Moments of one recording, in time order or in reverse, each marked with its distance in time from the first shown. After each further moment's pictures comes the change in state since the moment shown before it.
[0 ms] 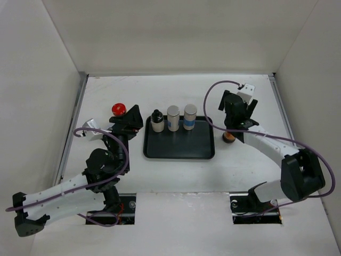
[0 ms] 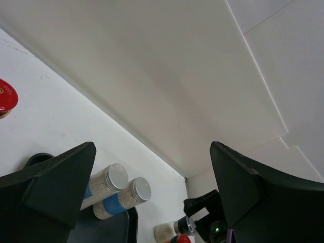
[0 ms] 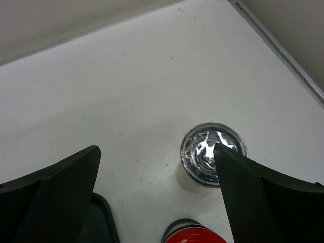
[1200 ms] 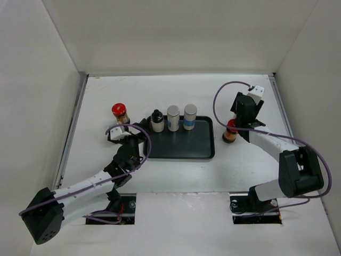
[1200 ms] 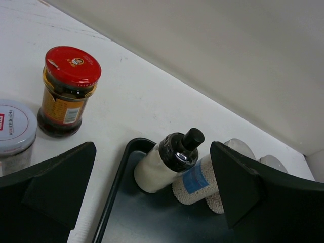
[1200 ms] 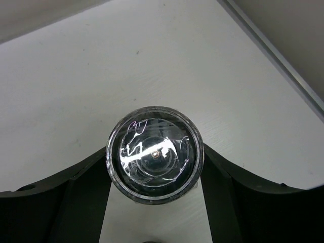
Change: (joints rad) left arm 0.323 0.212 -0.364 0.196 0.241 0.020; right arm -0.179 0.034 -0.090 0.106 -0.120 -0.035
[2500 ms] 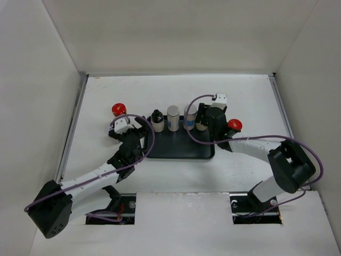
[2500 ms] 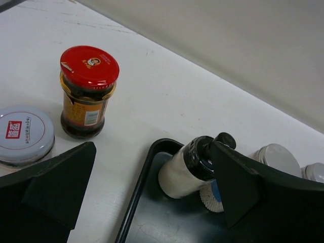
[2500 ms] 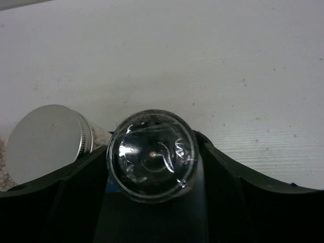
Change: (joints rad) left arm 0.079 0.152 0.096 -0.103 0.011 0.002; right arm 0.379 0.085 -0.014 0.127 -0.134 0.092
